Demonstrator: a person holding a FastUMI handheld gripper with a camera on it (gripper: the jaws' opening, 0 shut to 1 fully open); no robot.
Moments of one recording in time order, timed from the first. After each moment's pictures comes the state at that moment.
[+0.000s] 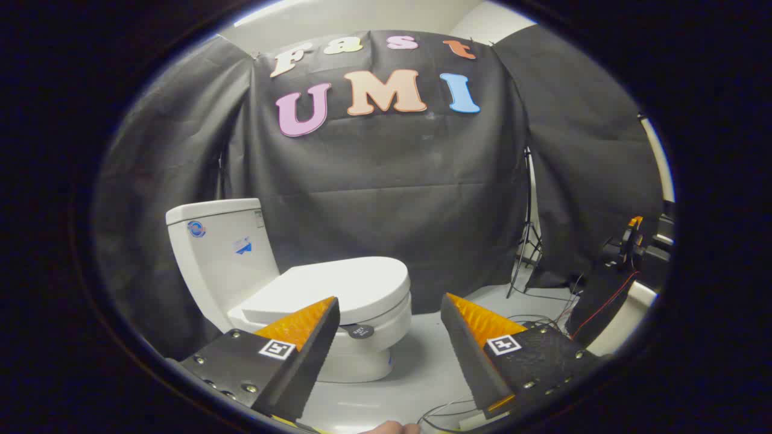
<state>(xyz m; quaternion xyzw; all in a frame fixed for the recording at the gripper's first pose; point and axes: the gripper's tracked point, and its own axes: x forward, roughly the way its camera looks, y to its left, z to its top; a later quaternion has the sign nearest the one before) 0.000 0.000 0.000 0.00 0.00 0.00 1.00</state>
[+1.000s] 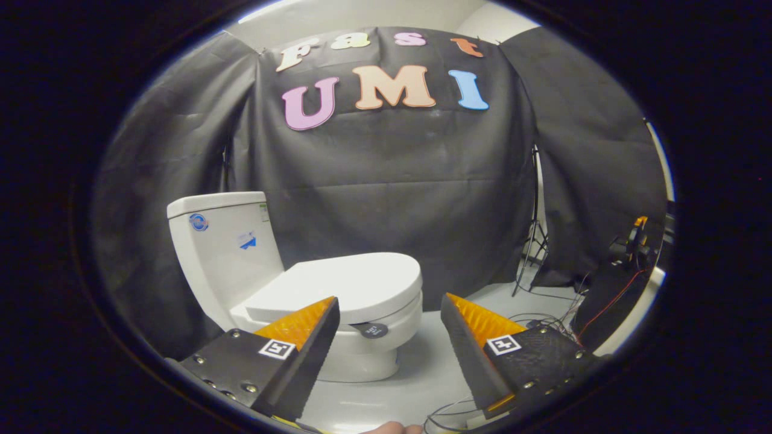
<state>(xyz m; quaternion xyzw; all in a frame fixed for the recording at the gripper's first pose) 0.016 0.031 -0.017 0.00 0.01 0.01 1.00</state>
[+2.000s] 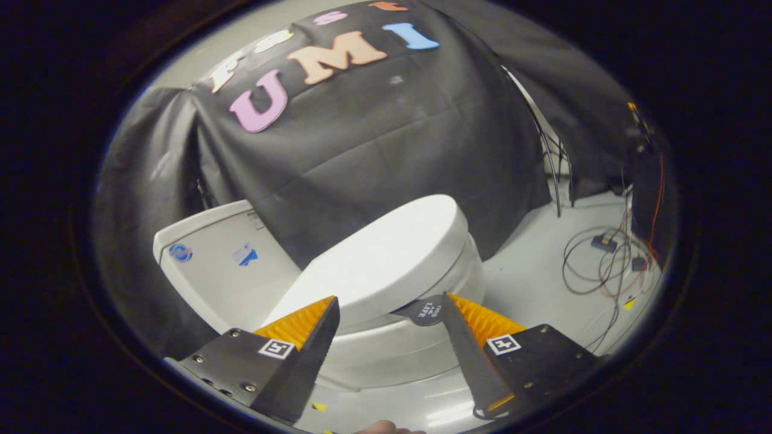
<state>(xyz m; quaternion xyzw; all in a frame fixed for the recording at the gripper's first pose) 0.117 0.077 -0.119 0.23 0.09 0.03 0.97</state>
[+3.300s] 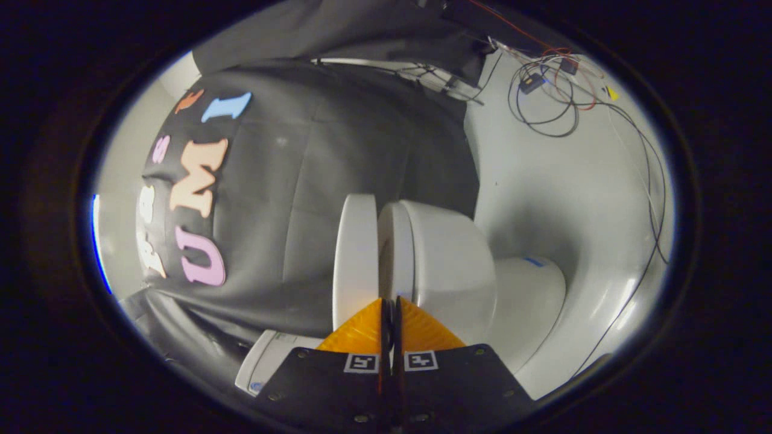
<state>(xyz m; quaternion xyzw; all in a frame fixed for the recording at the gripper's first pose) 0.163 0.038 -0.164 0.62 0.05 -0.02 0.79</state>
